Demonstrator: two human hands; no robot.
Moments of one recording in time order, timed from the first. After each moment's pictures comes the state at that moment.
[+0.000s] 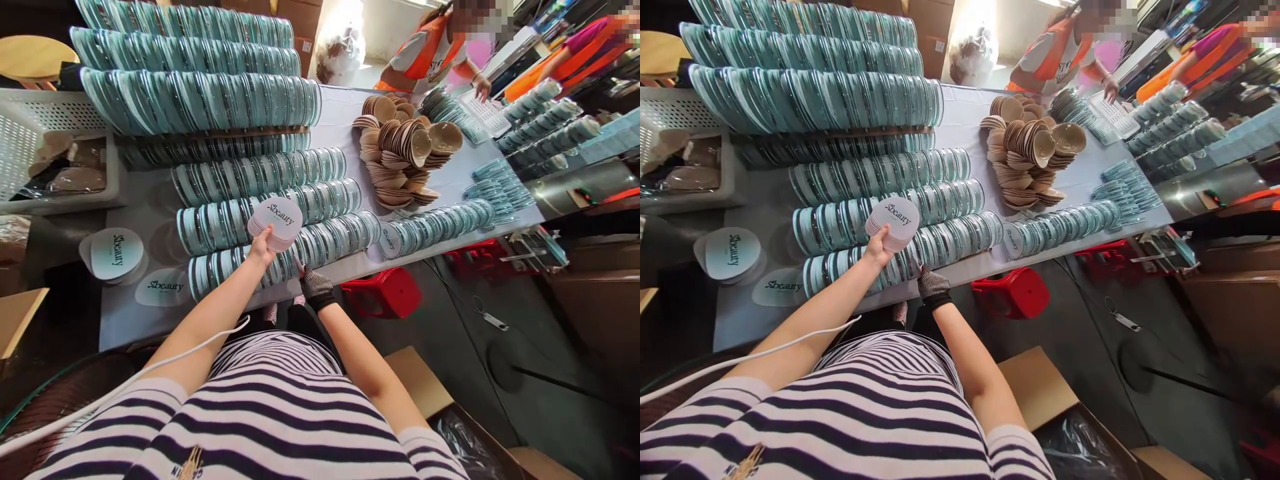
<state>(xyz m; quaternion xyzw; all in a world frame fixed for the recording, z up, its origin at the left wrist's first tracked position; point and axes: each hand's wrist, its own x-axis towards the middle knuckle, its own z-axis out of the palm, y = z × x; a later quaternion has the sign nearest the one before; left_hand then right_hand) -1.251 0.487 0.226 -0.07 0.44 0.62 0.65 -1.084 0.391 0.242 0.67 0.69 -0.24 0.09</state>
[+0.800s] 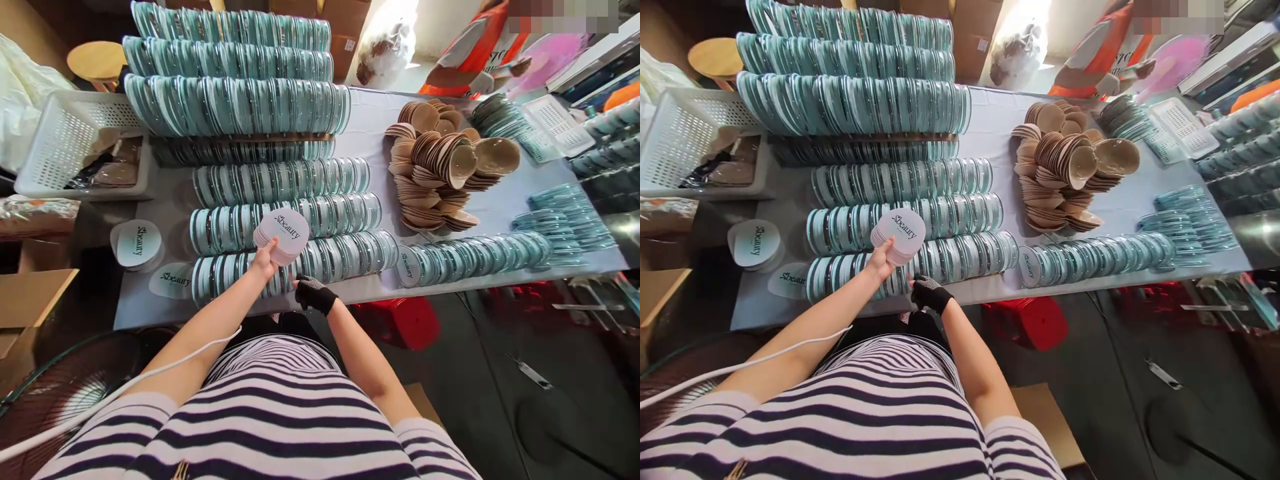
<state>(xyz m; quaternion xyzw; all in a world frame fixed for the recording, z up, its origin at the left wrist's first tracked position) -1.249 0.485 0.219 -0.09 0.45 0.64 0.62 -1.074 0.441 0.236 0.52 0.61 -0.60 0.05</state>
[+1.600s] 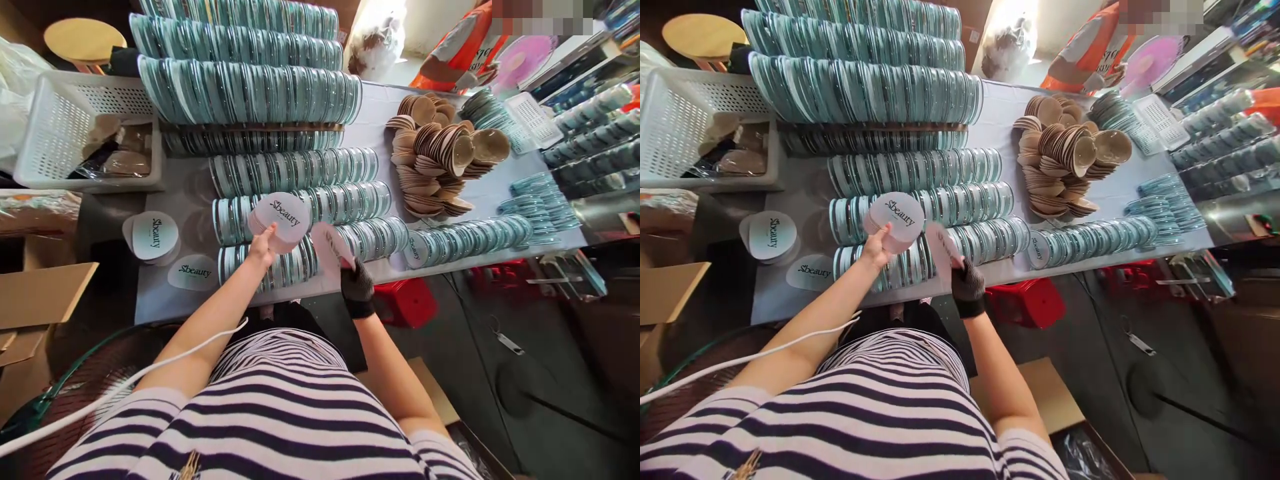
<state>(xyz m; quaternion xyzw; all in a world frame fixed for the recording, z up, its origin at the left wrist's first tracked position) -1.315 0.462 0.242 -0.04 0.46 0.65 0.61 -1.077 0.398 0.270 0.70 0.65 -0.13 -0.25</state>
